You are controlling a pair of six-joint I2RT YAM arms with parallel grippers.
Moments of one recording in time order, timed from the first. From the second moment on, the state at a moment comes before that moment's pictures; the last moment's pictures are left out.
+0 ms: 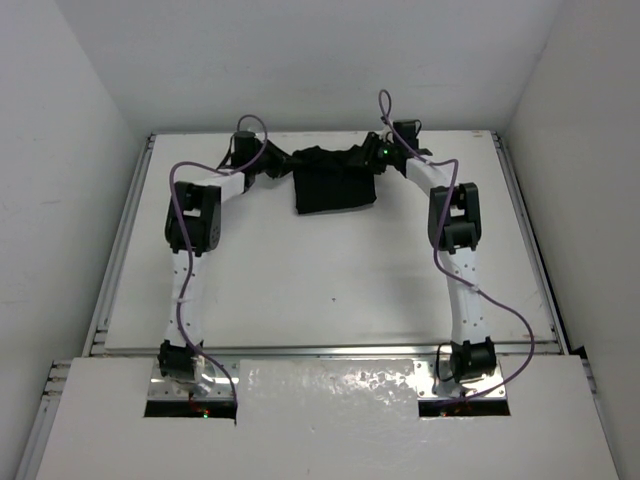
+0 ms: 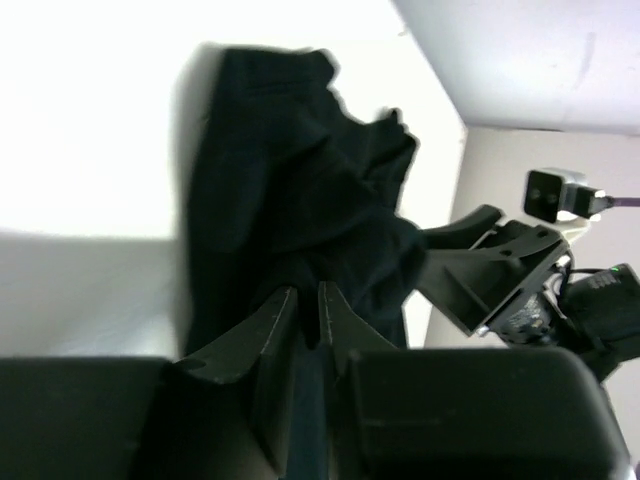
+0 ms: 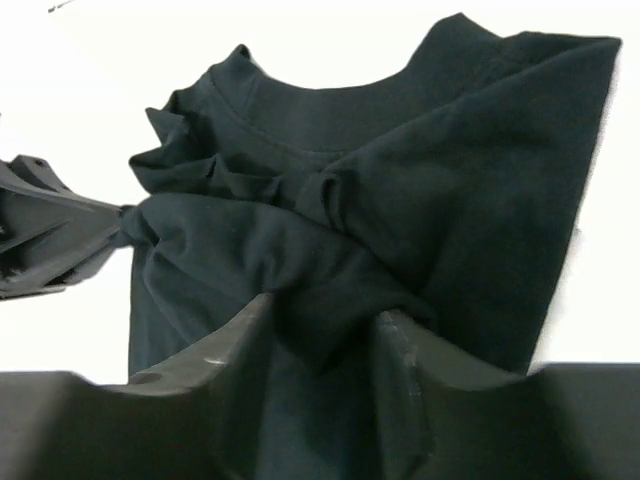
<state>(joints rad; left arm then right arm) -0.11 2.49 1.82 0.18 0.51 -1.09 0.14 2.64 2.15 -0.16 -0.57 0.53</state>
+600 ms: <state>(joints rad) -0.11 2.24 1.57 0.31 0.56 -0.95 0.13 2.40 1.95 -0.10 -0.45 0.49</state>
